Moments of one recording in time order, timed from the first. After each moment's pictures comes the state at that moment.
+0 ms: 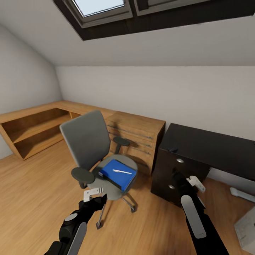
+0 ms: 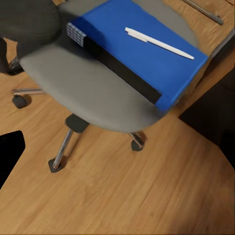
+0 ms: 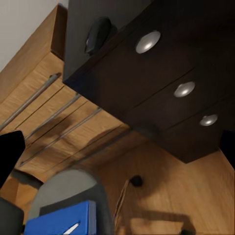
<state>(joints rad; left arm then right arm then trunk) -0.15 -0.08 -0.17 -1.53 0.30 0.57 0.29 -0.35 0.06 -0.05 -1.37 -0.79 0.08 -0.48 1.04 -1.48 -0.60</state>
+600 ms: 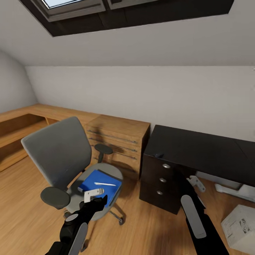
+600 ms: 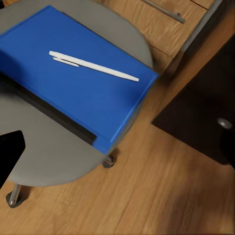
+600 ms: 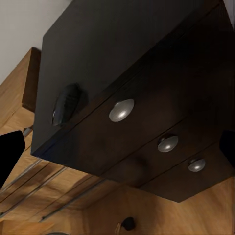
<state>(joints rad) -0.15 -0.09 -0.17 -1.51 0.30 0.57 0.29 -0.35 0.06 -0.05 -1.37 -0.78 0.08 -0.48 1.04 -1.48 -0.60</state>
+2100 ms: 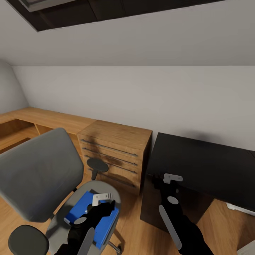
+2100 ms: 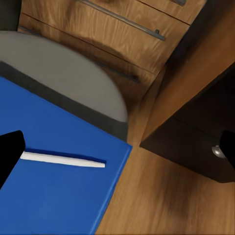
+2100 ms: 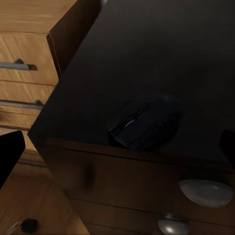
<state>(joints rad) -0.15 -0.09 -0.27 -1.47 0.30 0.56 0.29 -0.36 0.06 0.25 -1.29 -0.20 0.28 -0.49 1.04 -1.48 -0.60</state>
